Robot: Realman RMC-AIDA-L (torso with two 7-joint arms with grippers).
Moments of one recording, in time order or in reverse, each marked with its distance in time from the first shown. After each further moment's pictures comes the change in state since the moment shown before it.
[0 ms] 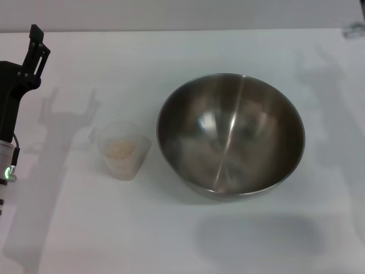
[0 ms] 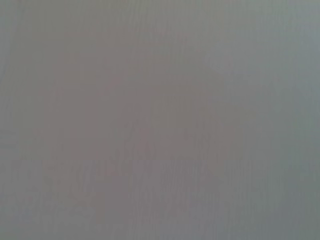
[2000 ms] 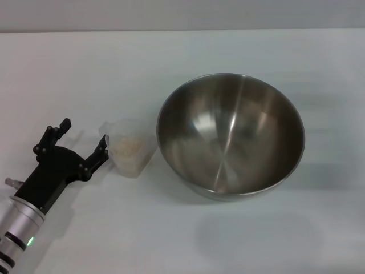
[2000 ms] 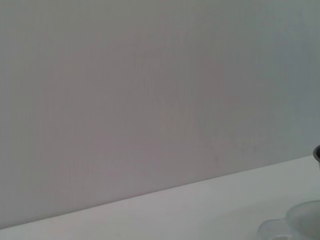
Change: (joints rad) left arm 0.039 0.003 0.397 0.165 0.001 -0.209 0.014; right arm 0.135 -0.039 0.194 0.664 0.000 -0.321 0.409
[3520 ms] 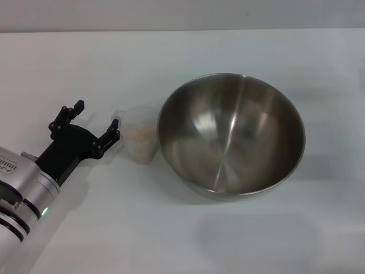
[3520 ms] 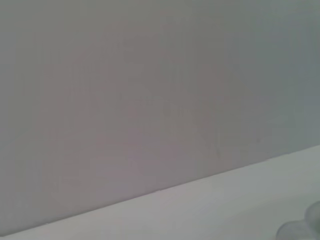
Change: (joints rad) left arm -0.114 -0.003 -0.041 -0.002 -0.007 -0.131 0.000; right arm 0.033 0.007 0.009 -0.005 0.000 0.056 0.000
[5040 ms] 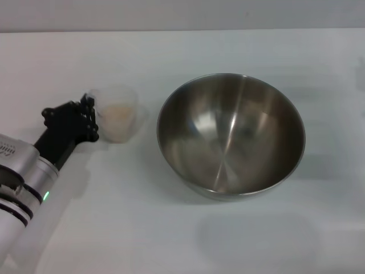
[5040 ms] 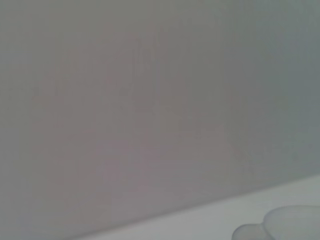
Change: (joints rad) left arm -0.013 -0.001 -0.132 -0.048 0.001 -0.029 0.068; right arm 0.004 0.005 0.000 -0.009 -0.004 -0.005 0.000
